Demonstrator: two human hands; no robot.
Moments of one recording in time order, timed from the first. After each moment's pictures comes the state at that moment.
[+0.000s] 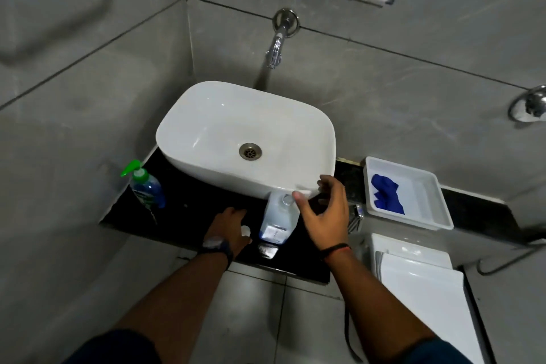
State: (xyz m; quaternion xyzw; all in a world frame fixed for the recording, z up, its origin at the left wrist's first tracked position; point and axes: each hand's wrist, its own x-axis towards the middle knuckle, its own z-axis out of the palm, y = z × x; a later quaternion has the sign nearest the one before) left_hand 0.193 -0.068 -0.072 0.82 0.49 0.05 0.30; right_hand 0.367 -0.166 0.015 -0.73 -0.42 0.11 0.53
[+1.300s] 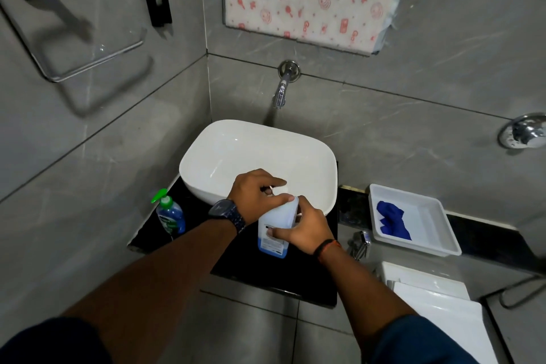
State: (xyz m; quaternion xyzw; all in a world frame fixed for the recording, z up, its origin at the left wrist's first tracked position) left_hand 0.209 -0.055 0.102 0.82 0.34 0.36 0.30; right_hand 0.350 -0.141 0.051 -0.75 -0.51 0.25 0.34
